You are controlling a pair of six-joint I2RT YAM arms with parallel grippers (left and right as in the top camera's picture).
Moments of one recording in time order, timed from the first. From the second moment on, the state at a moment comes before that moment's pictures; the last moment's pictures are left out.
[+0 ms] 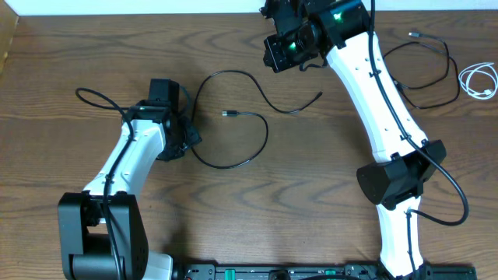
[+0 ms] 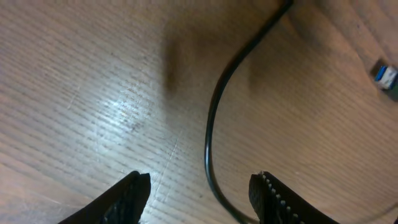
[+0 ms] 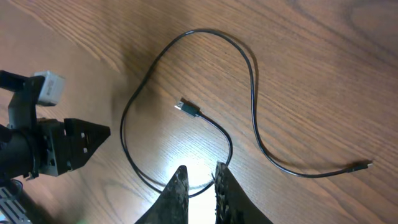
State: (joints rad) left arm -0.05 1.64 1.05 -0.77 0.03 -0.61; right arm 0.45 2.23 2.49 -1.33 -0.32 0.09
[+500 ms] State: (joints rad) left arm -0.08 1.77 1.05 -0.71 0.04 -0.66; right arm 0.45 2.23 2.49 -1.33 -0.32 0.09
